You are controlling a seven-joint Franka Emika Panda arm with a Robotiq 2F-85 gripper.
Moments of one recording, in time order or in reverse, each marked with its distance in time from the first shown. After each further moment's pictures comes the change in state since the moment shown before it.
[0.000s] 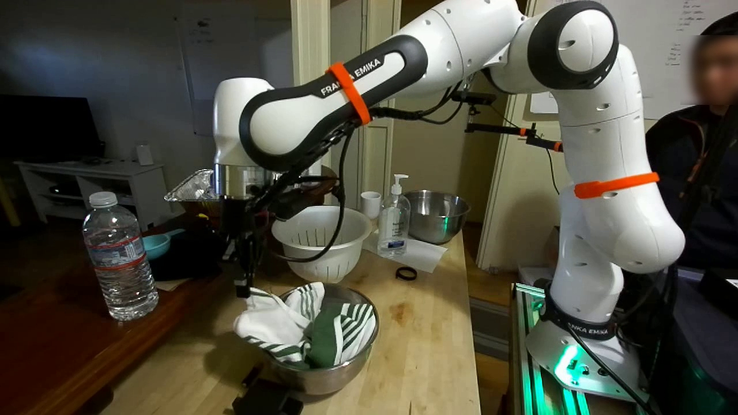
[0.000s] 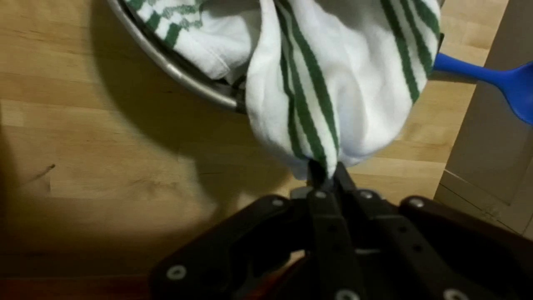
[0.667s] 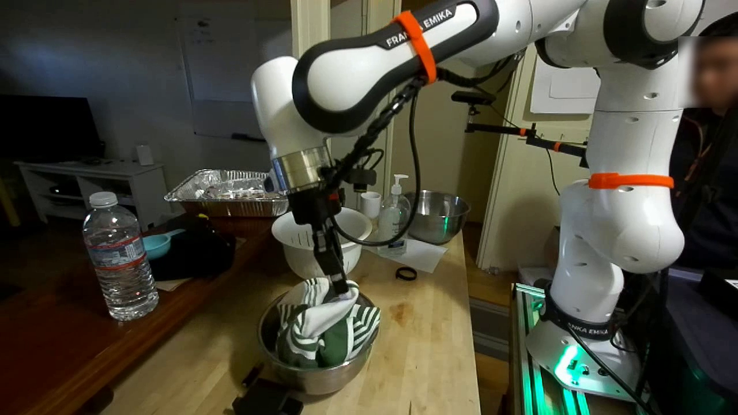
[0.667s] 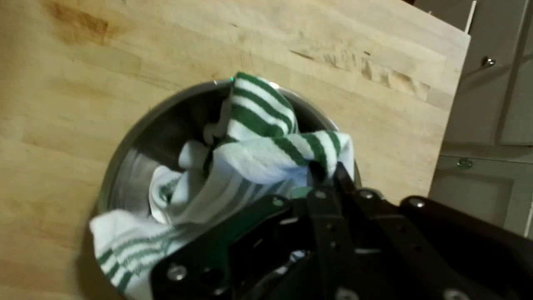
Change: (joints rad) arm -0.012 -0.273 0.026 -0.246 0.086 -0.366 -0.134
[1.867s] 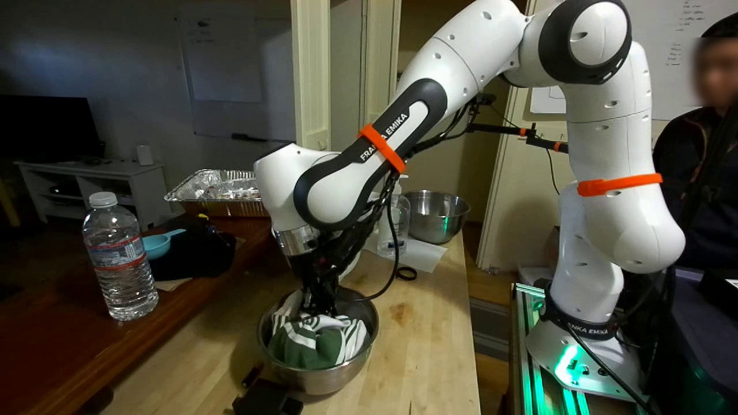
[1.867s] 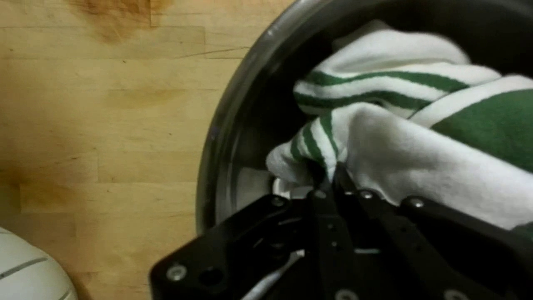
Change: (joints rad) arm 0.015 0.222 -0.065 -0.054 -0.220 0.296 0.361
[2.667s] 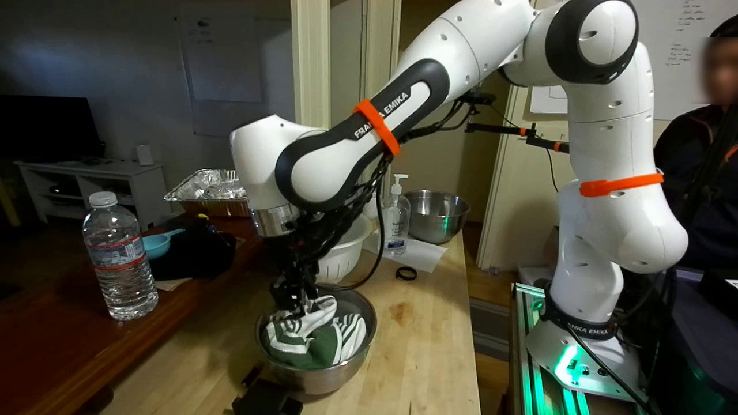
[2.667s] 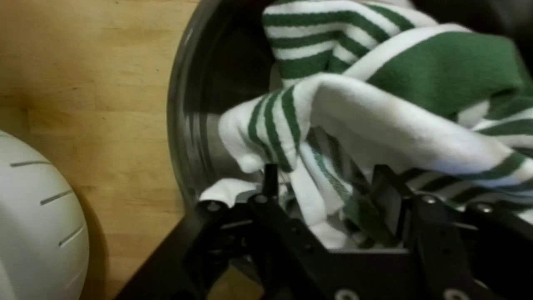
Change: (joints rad) arm 0.056 -0.012 -0.010 0.116 -0.034 -0.038 0.025
